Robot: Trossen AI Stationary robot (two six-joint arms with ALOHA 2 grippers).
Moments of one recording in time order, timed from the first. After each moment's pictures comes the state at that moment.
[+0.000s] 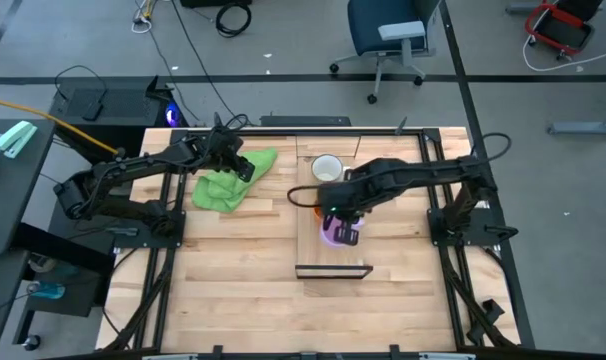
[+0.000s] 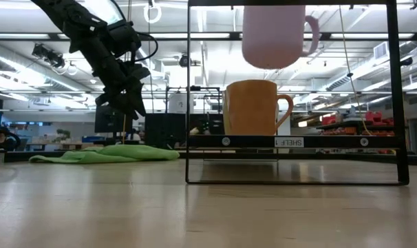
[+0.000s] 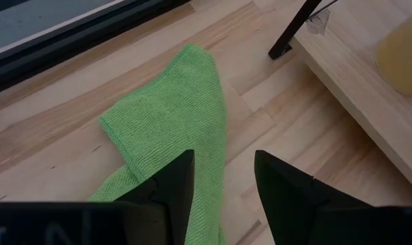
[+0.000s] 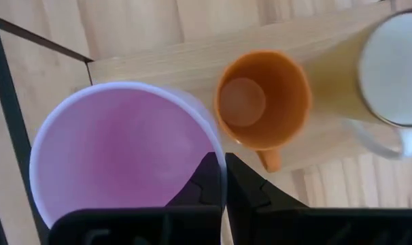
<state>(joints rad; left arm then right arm) 0.62 1.24 0.73 -0.34 -0.03 -0.32 0.16 1.78 1.92 -1.46 0.12 0.36</state>
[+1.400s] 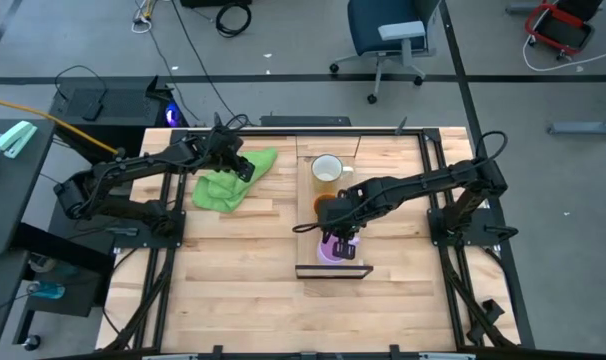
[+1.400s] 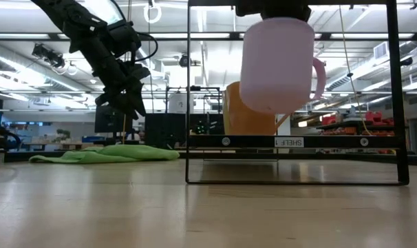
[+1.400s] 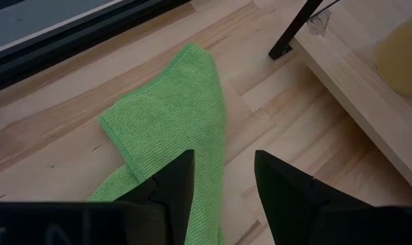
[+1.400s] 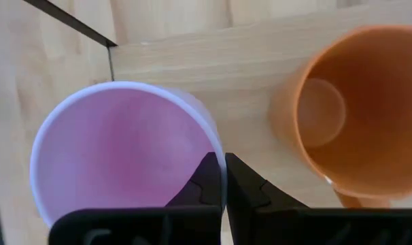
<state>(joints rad) 0.62 1.24 0.73 -0.34 -0.03 -0.33 0.16 1.71 1.50 -1.05 -0.01 0.33</state>
